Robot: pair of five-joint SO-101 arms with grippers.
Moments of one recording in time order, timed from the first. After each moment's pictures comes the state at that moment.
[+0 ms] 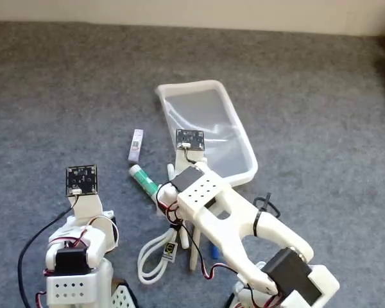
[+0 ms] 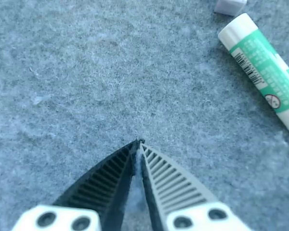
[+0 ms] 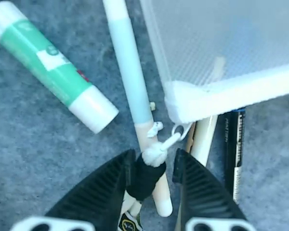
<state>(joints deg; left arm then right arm) -10.9 -103.7 96.0 76.0 8.9 -44.6 -9.0 37.5 60.7 -40.3</state>
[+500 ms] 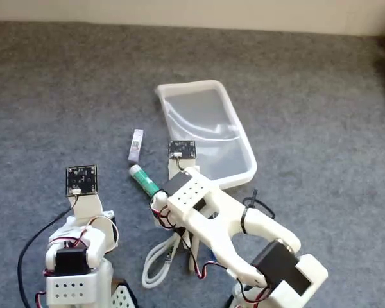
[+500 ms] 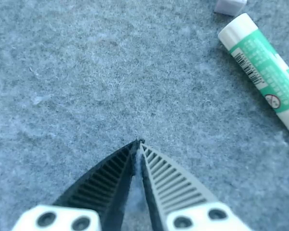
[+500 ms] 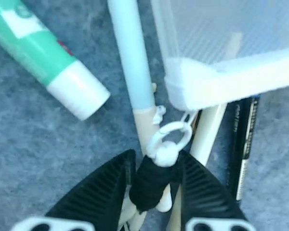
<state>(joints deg) -10.9 -103.7 96.0 76.0 8.9 -47.6 -4.5 37.5 62.5 -40.3</state>
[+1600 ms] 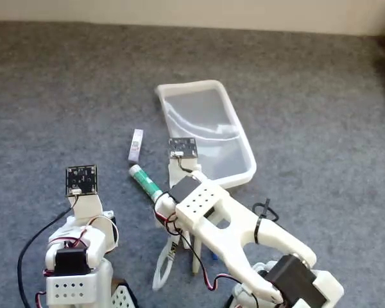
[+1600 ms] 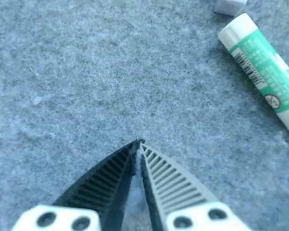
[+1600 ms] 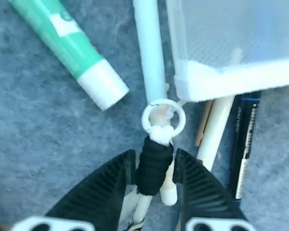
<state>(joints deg) -10.9 -103.7 96.0 76.0 8.9 -47.9 -12.4 40.8 60.1 -38.0</state>
